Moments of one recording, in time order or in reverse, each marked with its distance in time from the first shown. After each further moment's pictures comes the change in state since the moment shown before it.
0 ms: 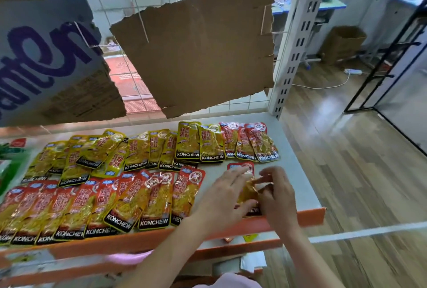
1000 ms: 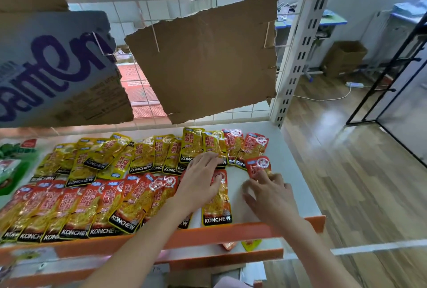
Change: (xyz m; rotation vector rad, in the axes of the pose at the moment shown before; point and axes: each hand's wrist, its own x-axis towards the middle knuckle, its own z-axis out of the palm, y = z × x) left_hand 0.010 -0.044 -0.033 0.106 0.159 -0.151; right_hand 0.018 -0.014 -0.003 -0.878 -0.514 -0.138
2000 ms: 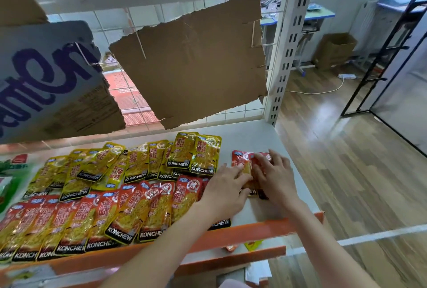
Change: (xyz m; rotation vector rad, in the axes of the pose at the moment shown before) left_hand 0.015 0.046 0.028 0.142 -0.248 0.136; right_hand 0.041 0.035 0.017 0.319 0.254 0.205
